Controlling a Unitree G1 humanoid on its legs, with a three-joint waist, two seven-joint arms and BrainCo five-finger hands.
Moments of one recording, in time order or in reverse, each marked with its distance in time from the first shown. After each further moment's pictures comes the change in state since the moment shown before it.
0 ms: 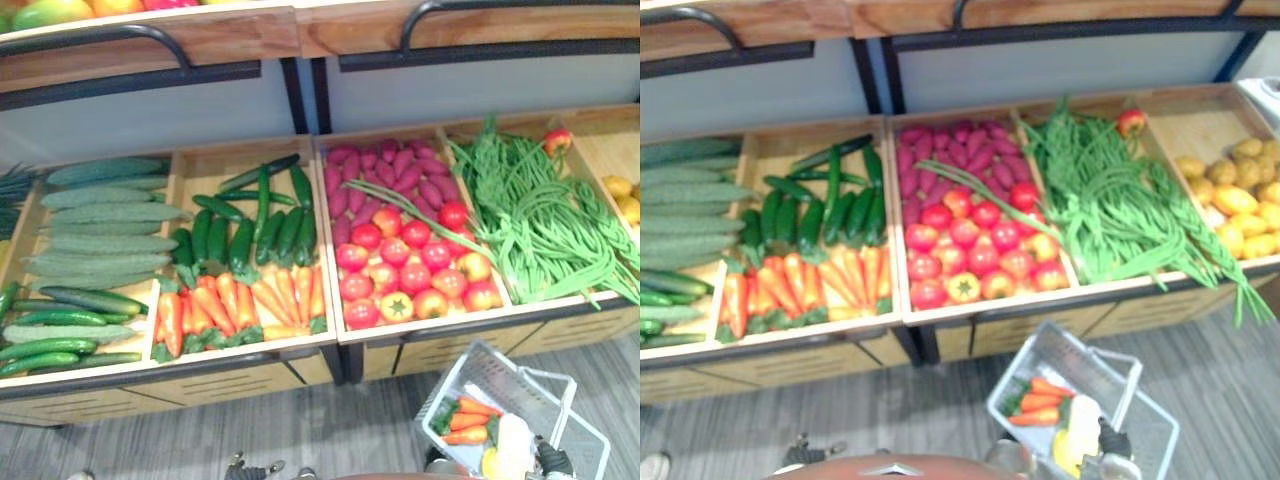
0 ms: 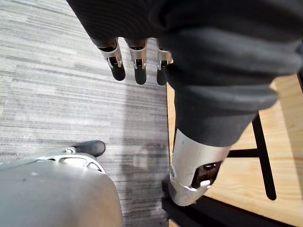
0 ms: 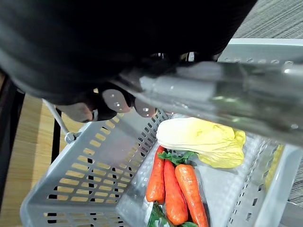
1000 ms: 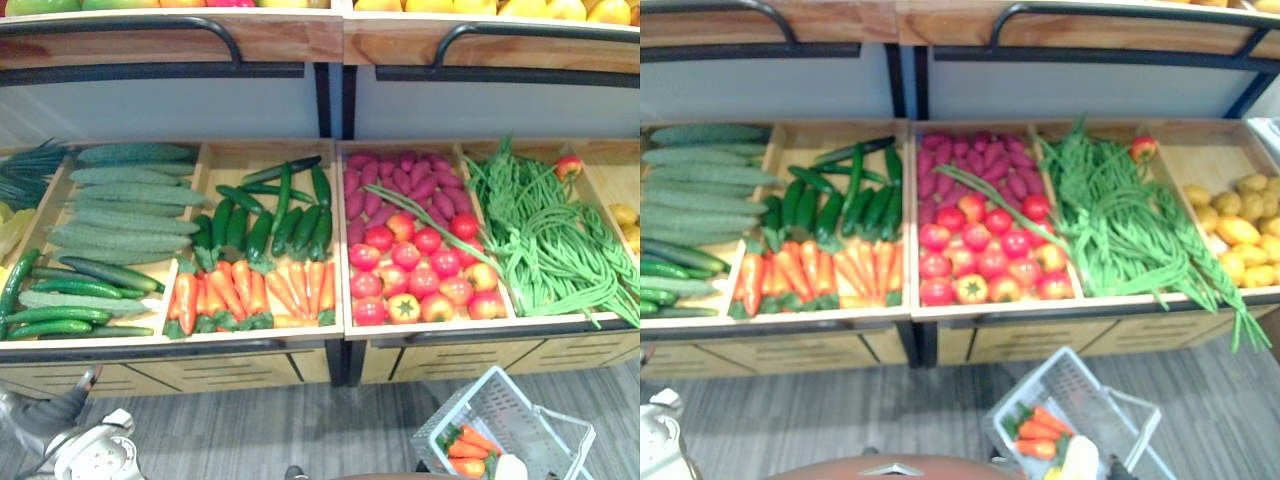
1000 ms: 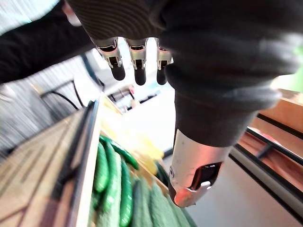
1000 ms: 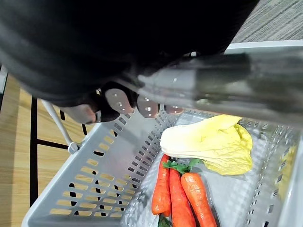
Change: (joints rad) left arm 0.037 -0.018 0.523 -0.941 0.030 -0.023 0.297; right arm 0.053 0.026 -0.232 0.061 -0.005 0.033 0.041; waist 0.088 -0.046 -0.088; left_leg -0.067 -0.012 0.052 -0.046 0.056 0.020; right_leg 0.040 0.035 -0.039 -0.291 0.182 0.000
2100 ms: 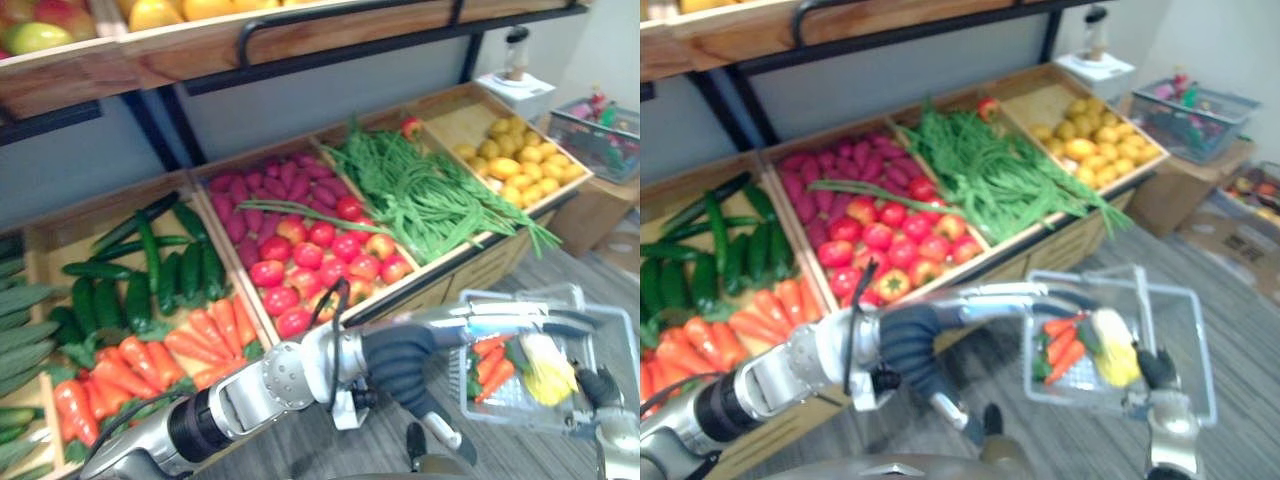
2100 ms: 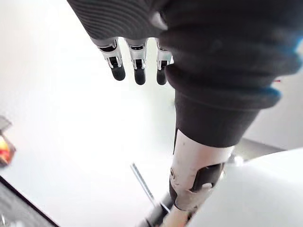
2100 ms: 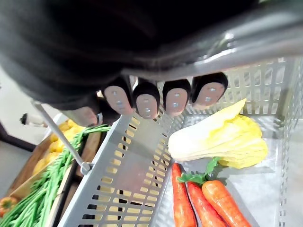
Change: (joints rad) left arm -0.495 0.549 -1.581 -0.659 -0.528 -0.253 -0.635; right arm -0.022 -0.153 0.147 -0.440 -0.032 -0.008 0.079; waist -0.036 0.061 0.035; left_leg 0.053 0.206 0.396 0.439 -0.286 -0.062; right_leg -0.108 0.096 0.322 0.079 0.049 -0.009
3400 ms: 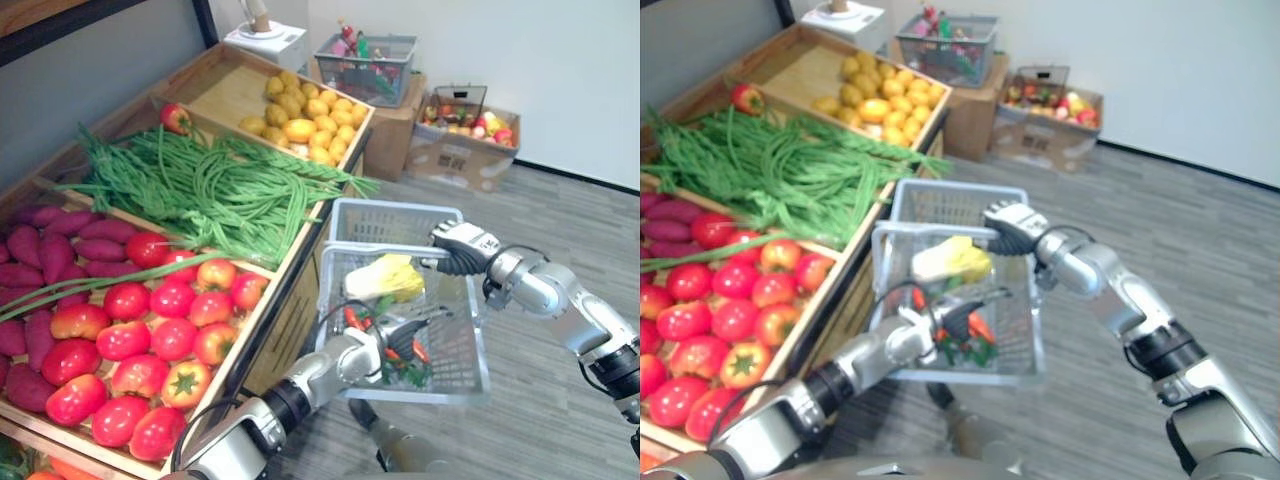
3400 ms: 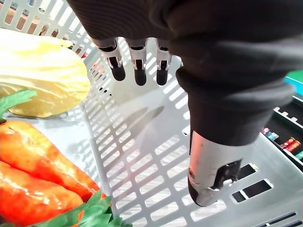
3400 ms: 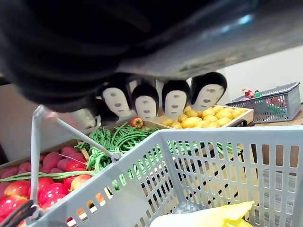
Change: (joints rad) left arm -0.136 -0.433 -0.076 1.087 0.880 0.083 0.190; right arm -0.590 -0.500 1.026 -0.645 -0.185 -0.166 0.120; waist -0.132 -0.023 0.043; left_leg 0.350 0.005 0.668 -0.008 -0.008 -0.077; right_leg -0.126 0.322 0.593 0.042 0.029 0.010
